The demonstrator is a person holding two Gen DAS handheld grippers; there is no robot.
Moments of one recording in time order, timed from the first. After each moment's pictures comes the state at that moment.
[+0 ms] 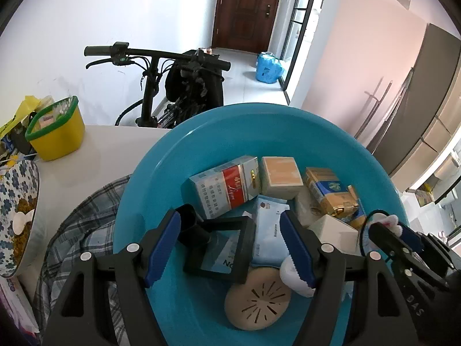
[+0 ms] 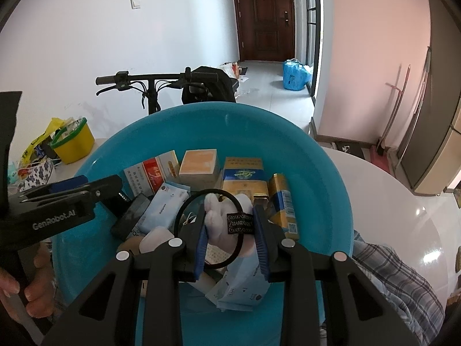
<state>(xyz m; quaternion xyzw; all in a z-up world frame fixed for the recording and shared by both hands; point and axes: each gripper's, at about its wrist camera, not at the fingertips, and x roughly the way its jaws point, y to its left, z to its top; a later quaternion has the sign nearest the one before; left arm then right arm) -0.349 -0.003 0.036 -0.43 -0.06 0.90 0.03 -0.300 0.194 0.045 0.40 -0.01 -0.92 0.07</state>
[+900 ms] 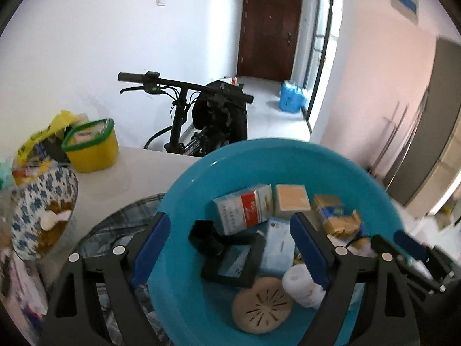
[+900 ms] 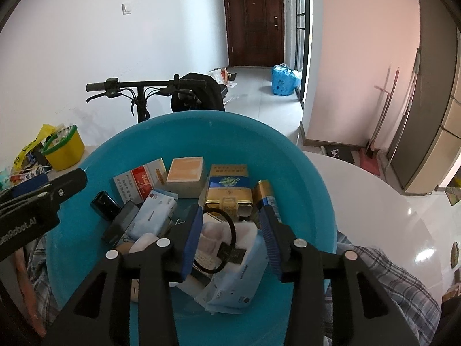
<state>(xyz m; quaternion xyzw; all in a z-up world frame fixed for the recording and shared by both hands) -0.322 -0.006 0.066 -0.36 -0.07 0.93 -0.04 -0.297 0.202 0.053 0.38 -0.01 -0.92 0.05</state>
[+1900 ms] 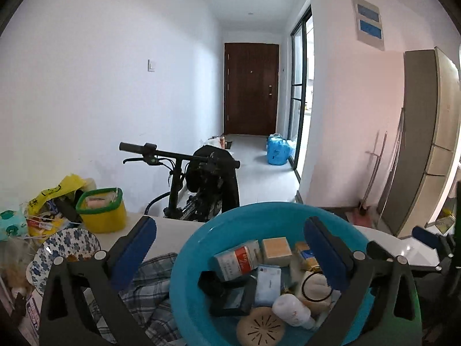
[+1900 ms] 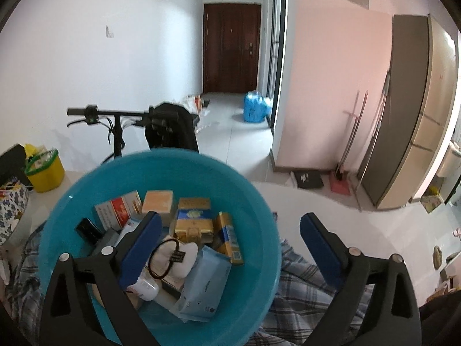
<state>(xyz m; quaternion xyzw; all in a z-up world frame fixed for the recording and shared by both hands) -0.269 -0.002 0.127 -0.21 -0.01 0.98 -0.02 -0.271 0.213 0.106 0.29 0.02 -0.96 -0.03</state>
